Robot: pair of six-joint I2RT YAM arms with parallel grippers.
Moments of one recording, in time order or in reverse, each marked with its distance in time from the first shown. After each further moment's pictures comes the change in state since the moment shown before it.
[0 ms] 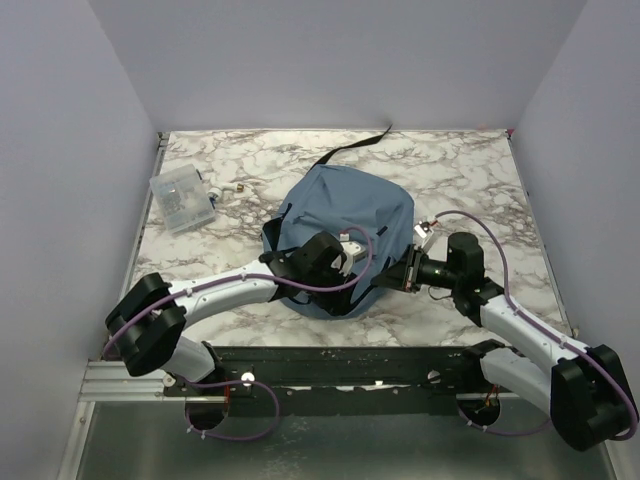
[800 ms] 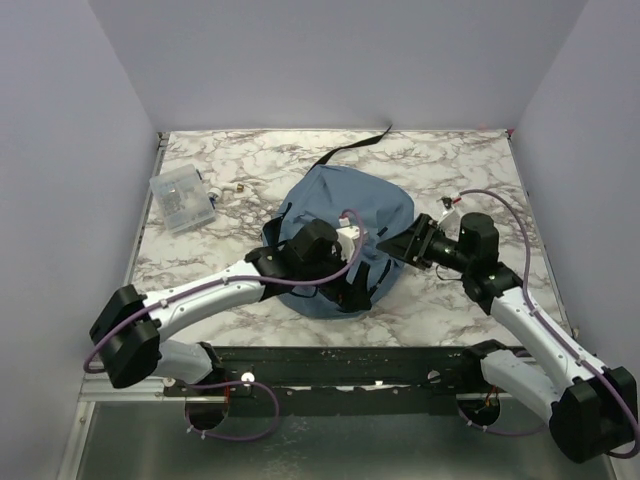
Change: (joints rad) left arm -0.001 -0.144 0.028 0.068 0.112 -0.127; right arm -0.039 -0.066 0.193 -0.176 0.171 -0.001
